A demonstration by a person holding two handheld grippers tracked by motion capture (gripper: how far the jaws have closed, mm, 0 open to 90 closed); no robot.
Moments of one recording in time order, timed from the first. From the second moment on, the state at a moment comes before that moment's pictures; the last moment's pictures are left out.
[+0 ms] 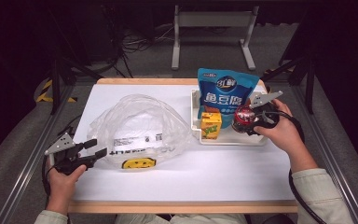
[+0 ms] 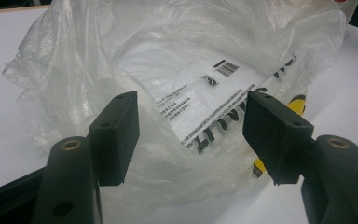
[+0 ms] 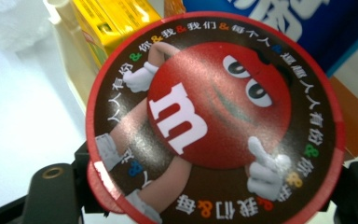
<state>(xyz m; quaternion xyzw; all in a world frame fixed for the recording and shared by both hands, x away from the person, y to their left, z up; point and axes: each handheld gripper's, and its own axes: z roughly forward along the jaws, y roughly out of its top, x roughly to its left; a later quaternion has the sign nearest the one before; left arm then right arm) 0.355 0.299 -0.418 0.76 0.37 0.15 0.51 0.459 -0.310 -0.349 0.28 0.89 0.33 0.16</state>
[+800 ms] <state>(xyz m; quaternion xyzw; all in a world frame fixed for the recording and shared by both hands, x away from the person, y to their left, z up) 0.356 0.297 -0.418 0.76 0.37 0.15 0.51 0.478 -0.320 -0.389 0.33 0.89 0.27 0.14</state>
